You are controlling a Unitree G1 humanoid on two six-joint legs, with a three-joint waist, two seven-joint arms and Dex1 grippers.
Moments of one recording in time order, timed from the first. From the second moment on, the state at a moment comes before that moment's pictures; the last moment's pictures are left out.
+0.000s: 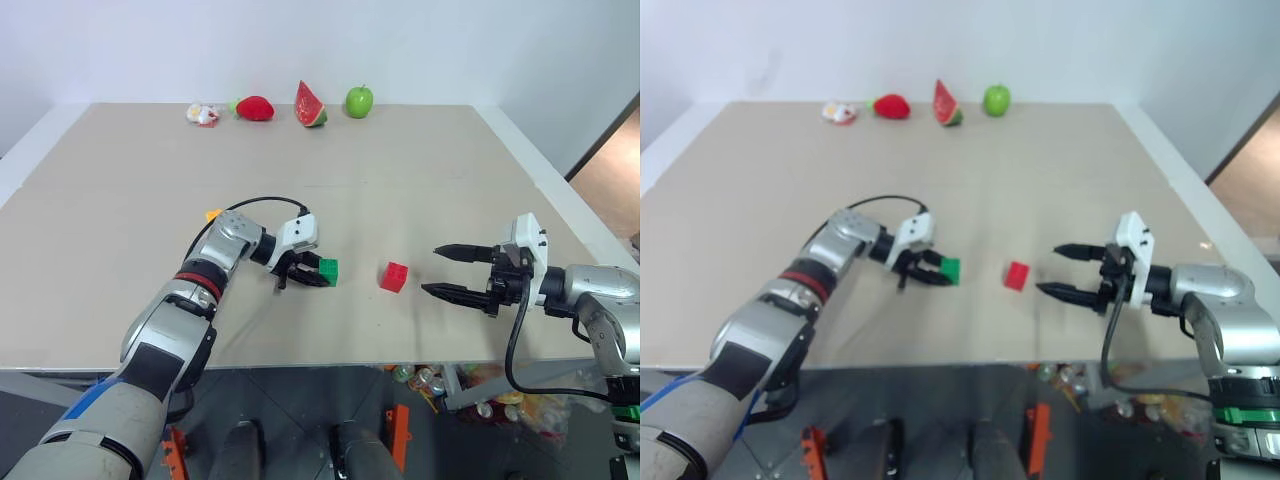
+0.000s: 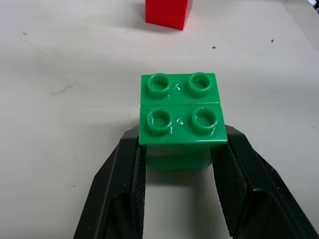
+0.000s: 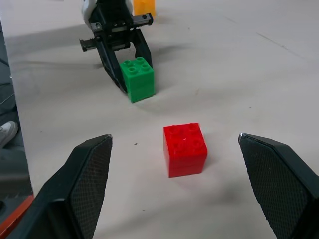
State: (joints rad) left arm -1.13 0.22 -0.27 1.14 0.04 -0.16 -1.38; right arm -0.32 -0.85 -0.18 0.00 0.48 0.41 1.21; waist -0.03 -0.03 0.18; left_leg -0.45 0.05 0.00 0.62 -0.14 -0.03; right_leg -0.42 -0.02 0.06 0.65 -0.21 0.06
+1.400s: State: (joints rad) left arm -0.61 0.67 0.02 0.33 -0.20 0.30 -1.42; right arm -0.55 -0.68 -0.04 -0.02 0.47 0.41 1.14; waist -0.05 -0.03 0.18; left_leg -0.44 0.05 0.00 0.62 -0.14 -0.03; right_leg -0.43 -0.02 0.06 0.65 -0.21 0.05
